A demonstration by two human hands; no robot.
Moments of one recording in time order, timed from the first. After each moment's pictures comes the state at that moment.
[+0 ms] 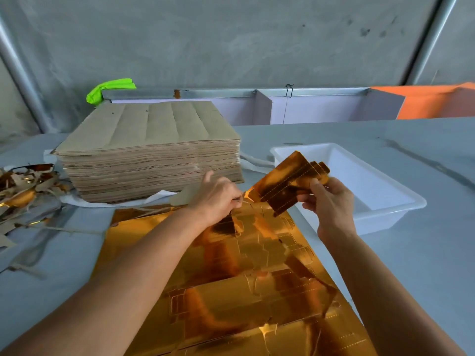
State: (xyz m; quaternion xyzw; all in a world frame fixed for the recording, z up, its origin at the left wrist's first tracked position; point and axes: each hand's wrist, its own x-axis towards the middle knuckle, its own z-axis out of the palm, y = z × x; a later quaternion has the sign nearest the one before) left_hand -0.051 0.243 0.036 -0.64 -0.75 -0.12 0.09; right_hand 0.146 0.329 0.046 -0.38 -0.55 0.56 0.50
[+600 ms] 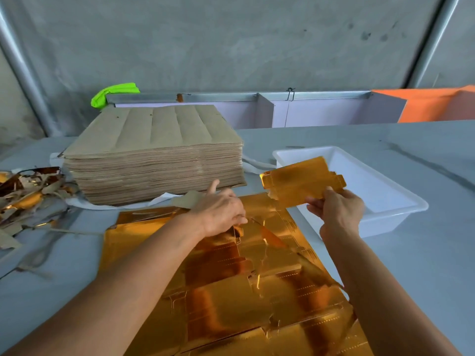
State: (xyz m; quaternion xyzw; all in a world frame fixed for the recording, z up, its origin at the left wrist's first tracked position) left_hand -0.048 0.231 0.035 -0.70 -0.72 -0.04 0.02; right_hand 0.143 0.333 0.048 -0.47 -0.43 0.57 0.52
